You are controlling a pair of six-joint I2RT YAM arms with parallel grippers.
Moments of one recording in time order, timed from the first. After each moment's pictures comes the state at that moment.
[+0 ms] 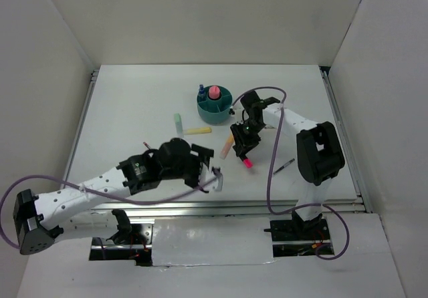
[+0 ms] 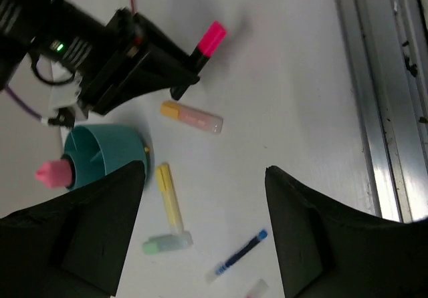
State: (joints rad) left arm -0.98 1.08 0.94 -0.42 0.14 0.84; right arm 0.41 1.84 1.33 -0.87 -0.36 -0.02
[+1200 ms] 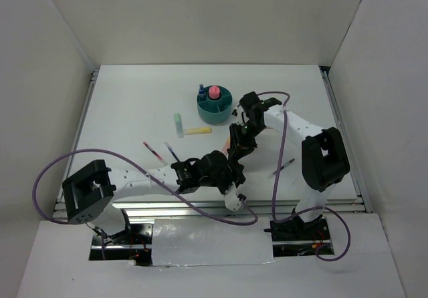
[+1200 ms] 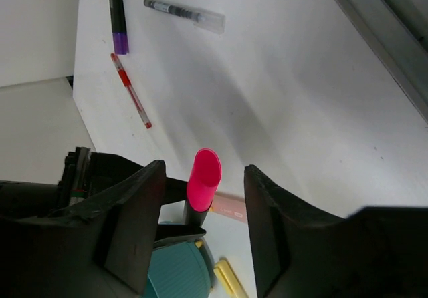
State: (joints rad) left arm -1.12 1.52 0.88 0.03 0.17 1.33; right arm 0.44 1.76 1.32 -0.94 -0.51 0.34
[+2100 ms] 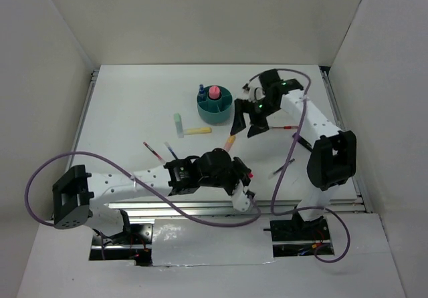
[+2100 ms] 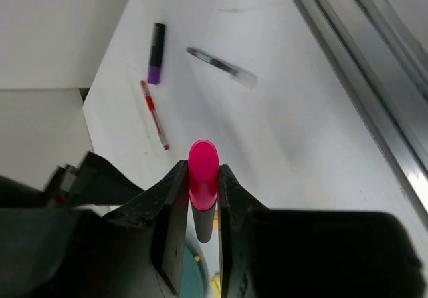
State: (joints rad) left arm -1.19 1.44 0.98 -0.09 0.18 1.19; right arm 0.34 1.74 1.48 -1.03 -0.59 0.17
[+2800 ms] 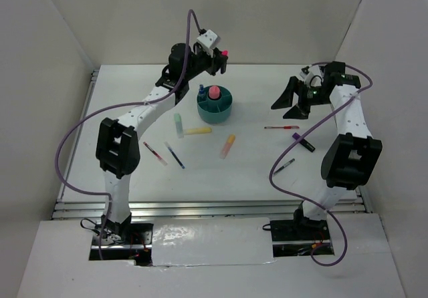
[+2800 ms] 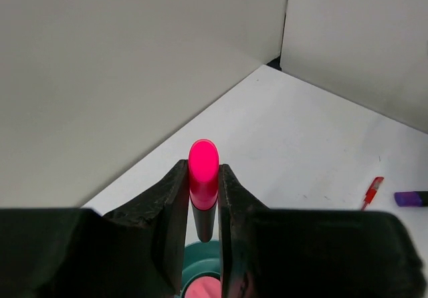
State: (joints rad) left arm -0.47 2.01 1.82 0.25 0.34 0.06; right arm -0.21 1.73 1.64 -1.12 -0.88 0.06
